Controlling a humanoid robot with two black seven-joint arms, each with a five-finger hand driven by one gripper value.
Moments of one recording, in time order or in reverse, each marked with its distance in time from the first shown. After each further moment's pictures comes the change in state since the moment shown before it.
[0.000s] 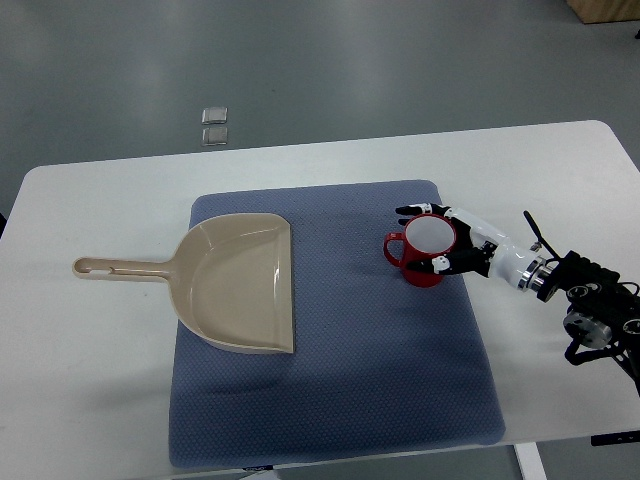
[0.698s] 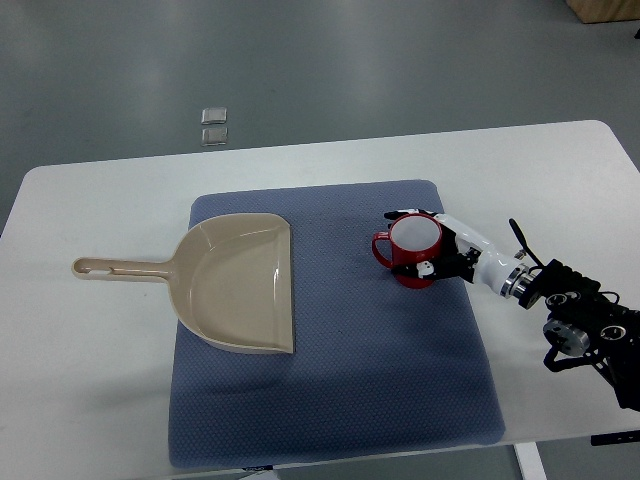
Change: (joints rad) left arm 0.003 0.000 0.000 0.001 0.000 0.000 0.000; right arm -0.003 0.062 -0.005 -0.029 0.001 -0.059 0.000
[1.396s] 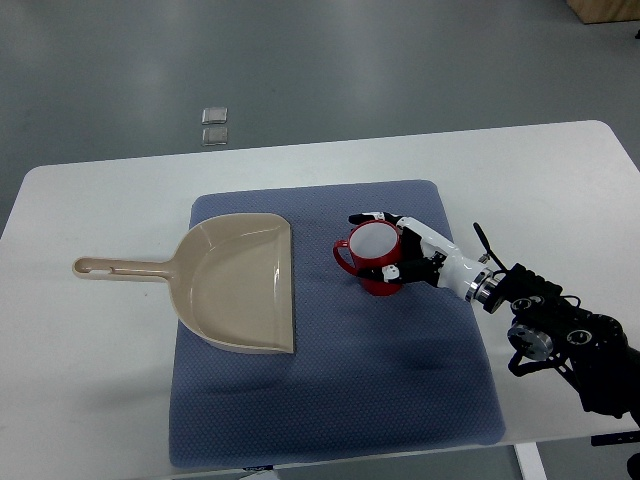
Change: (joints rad) left arm 0.000 0.000 -0.001 0.000 0.000 0.000 0.000; right arm 0.007 0.094 -0.005 0.015 -0.003 -0.018 0.000
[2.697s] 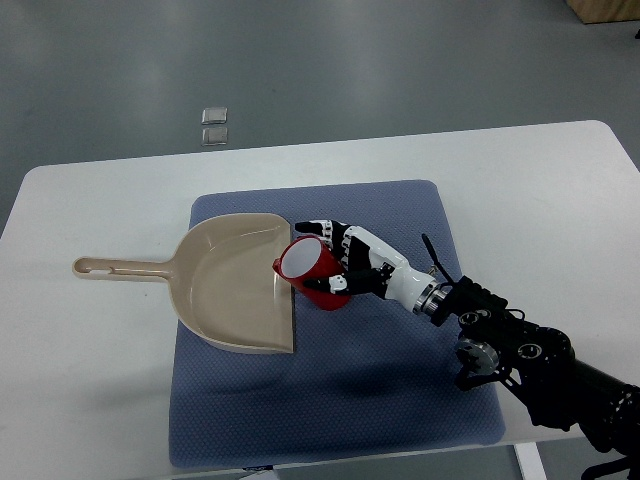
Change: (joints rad) left arm 0.001 0.000 0.003 -0.002 0.000 0.000 0.000; right arm -0.009 0.137 -0.007 0.027 -0.002 -0.044 0.000
